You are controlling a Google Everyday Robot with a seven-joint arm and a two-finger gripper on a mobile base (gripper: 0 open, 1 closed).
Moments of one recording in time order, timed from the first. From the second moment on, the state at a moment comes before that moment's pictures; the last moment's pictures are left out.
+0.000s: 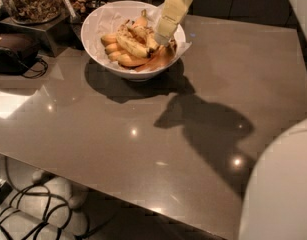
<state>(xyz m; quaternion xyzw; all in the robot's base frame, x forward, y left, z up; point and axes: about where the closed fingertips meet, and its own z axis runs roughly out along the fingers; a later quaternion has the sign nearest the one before) 0.622 -0.058 1.021 -0.57 0.79 0.04 0.20</state>
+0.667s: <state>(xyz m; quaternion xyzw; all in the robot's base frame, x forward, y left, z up) 0.646 -0.040 1.026 -0.55 0.80 0.05 0.24</state>
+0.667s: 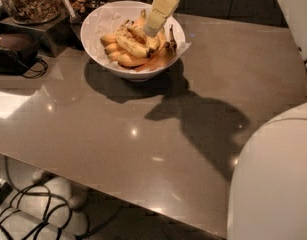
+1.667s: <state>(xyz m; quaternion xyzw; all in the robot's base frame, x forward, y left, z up) 0.678 -0.020 1.008 -0.52 0.82 0.09 0.22</state>
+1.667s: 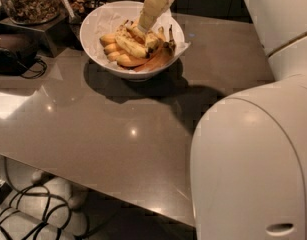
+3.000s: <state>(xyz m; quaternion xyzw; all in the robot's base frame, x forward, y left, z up) 0.714 -0.011 0.979 -0.48 0.85 0.09 0.20</state>
